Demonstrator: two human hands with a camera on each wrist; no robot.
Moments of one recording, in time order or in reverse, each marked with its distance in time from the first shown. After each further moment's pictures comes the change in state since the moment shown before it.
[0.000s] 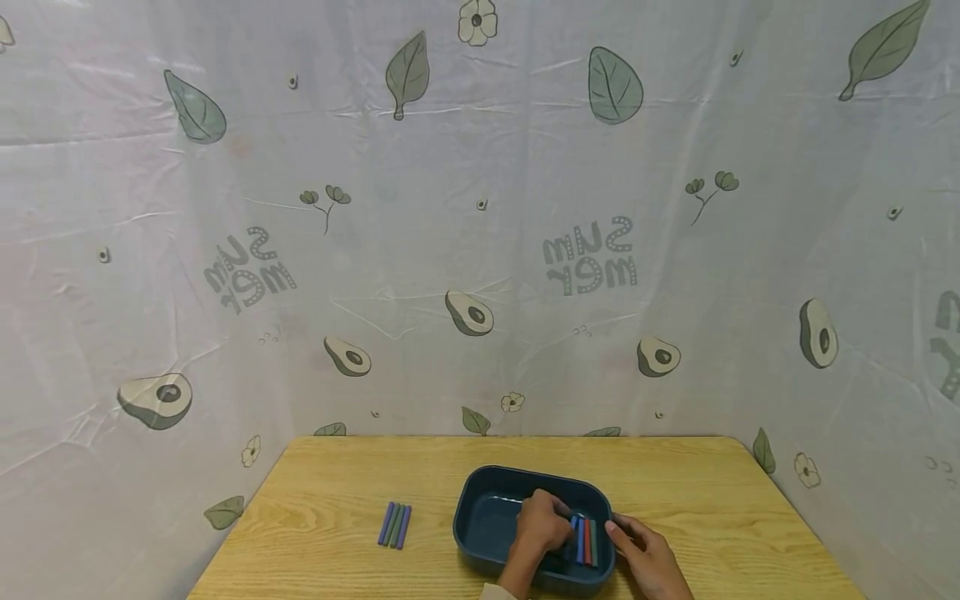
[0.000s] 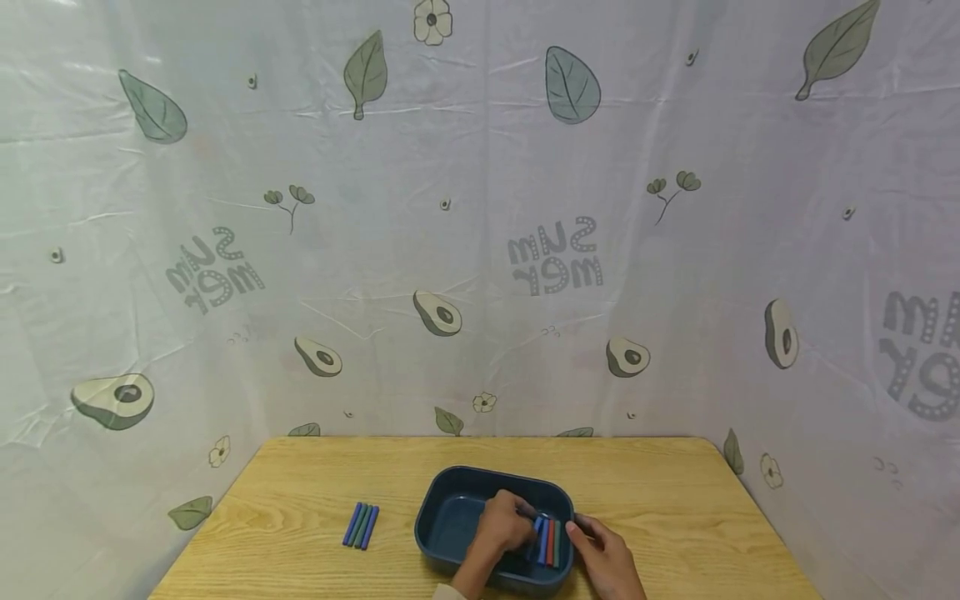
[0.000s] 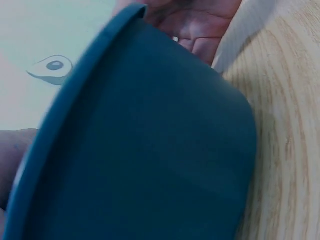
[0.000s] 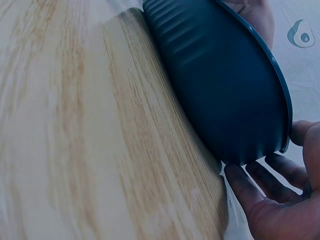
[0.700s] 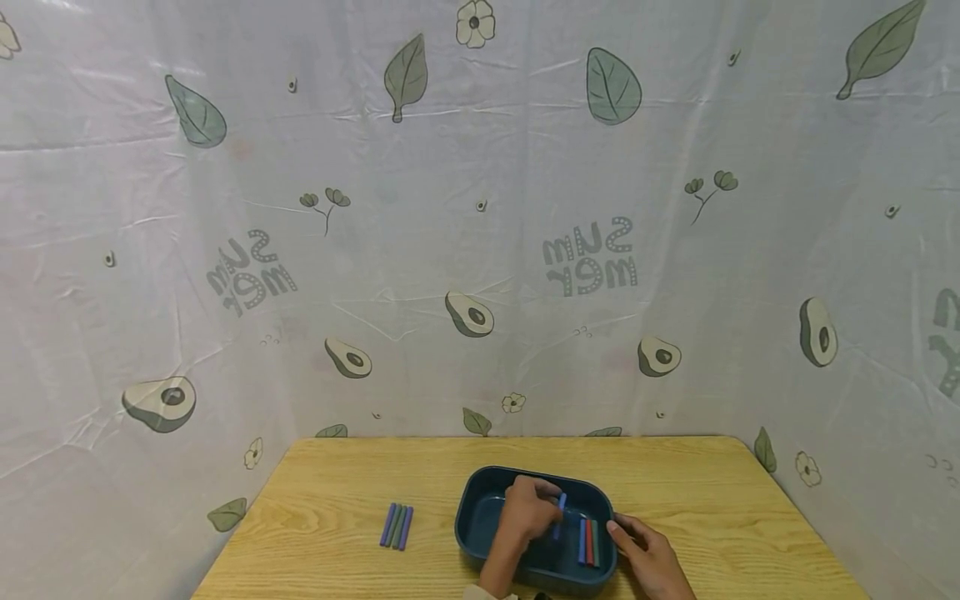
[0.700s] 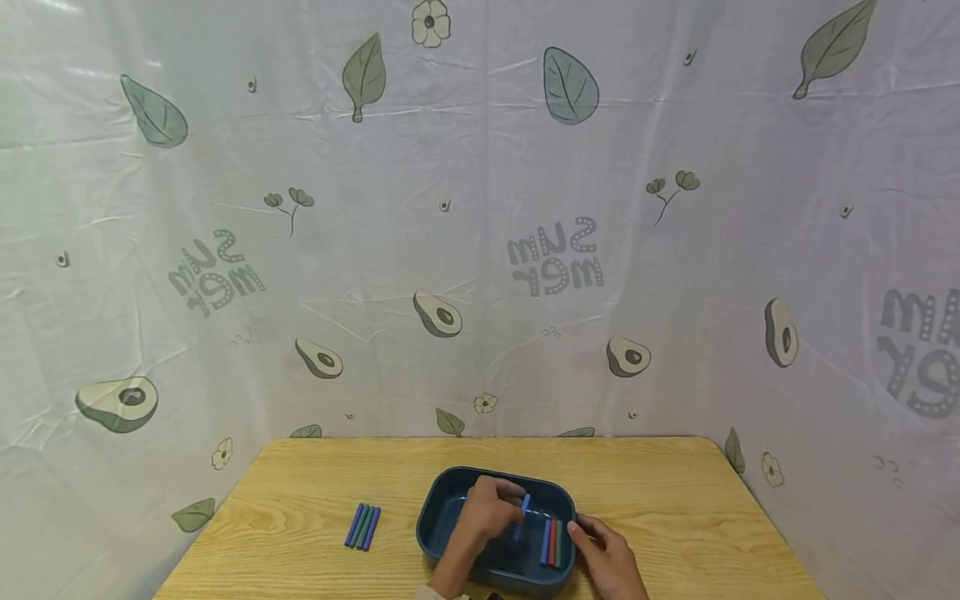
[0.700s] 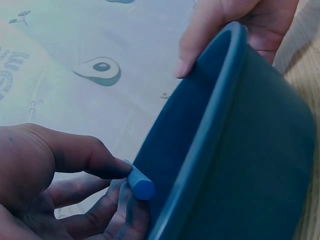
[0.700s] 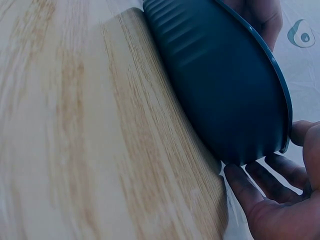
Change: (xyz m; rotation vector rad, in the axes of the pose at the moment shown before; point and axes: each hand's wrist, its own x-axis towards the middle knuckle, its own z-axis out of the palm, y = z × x) left_hand -0.014 0.007 -0.035 -0.229 0.046 0.088; right_hand -0.001 -0.001 -0.001 -0.016 -0.006 -0.003
